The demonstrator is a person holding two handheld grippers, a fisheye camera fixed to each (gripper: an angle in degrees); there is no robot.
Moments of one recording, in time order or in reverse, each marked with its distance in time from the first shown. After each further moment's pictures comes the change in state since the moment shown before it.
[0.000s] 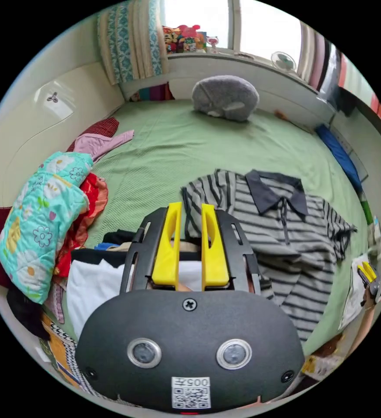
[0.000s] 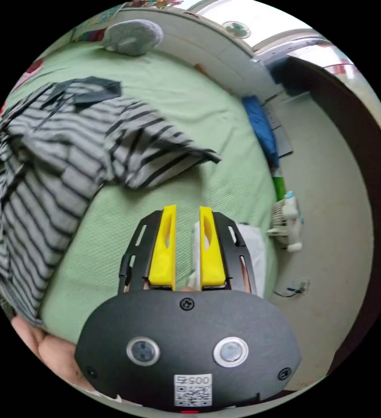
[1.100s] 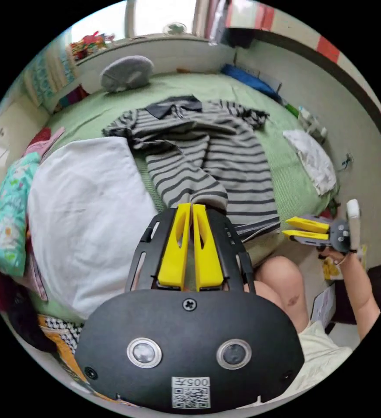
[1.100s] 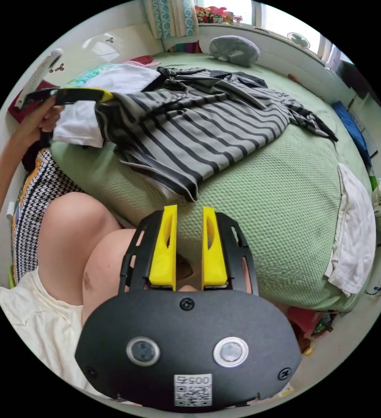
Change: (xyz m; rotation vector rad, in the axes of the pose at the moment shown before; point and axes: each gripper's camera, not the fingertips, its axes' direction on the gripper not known) left arm -0.051 0.281 -0.110 -0.081 0.266 0.338; right arm -0.082 0.278 -0.078 0.146 -0.567 -0.184
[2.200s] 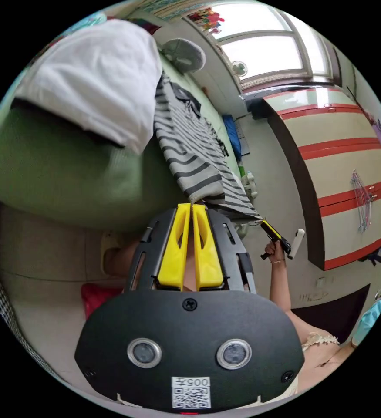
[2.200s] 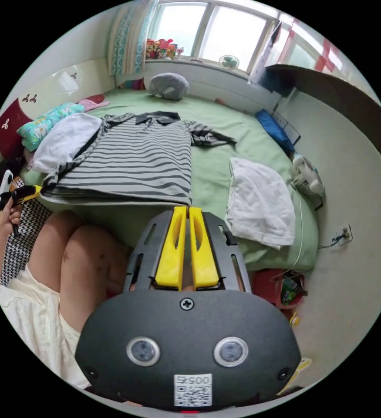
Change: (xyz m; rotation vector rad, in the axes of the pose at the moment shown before) left arm -0.114 0.291 0.000 0.078 0.698 -0.531; right arm 0.101 0.139 -0.210 0.173 0.292 0.195
